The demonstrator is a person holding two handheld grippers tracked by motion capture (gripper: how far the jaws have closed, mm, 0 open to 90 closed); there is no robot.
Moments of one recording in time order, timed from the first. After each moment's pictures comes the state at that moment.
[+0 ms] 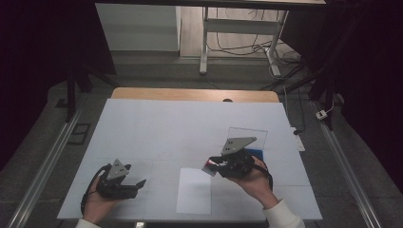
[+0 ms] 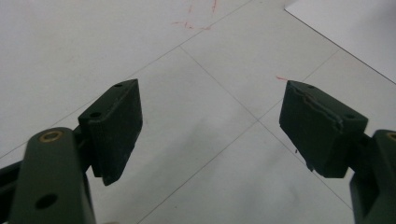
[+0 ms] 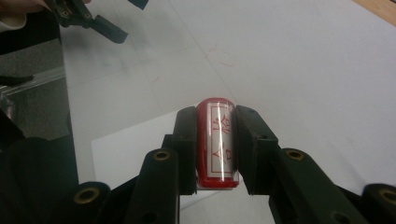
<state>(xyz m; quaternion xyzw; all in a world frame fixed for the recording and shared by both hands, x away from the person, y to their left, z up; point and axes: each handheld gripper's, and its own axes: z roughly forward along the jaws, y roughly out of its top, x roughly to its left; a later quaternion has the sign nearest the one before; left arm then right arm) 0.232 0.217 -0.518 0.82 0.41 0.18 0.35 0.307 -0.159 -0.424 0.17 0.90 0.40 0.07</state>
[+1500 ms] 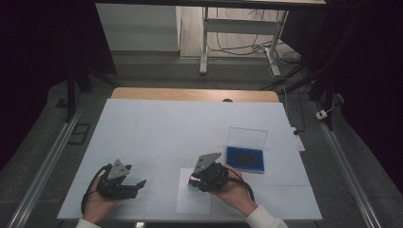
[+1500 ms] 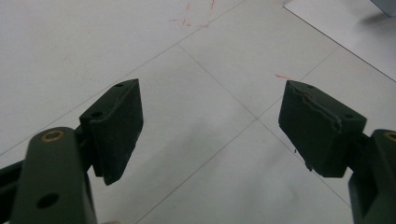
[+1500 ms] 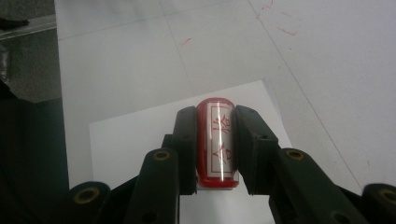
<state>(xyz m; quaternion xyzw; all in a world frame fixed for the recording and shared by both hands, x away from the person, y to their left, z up) 0.233 0.217 -0.519 0.82 0.41 0.18 0.35 0.292 -0.101 -0.477 0.11 0.94 0.33 0.06</state>
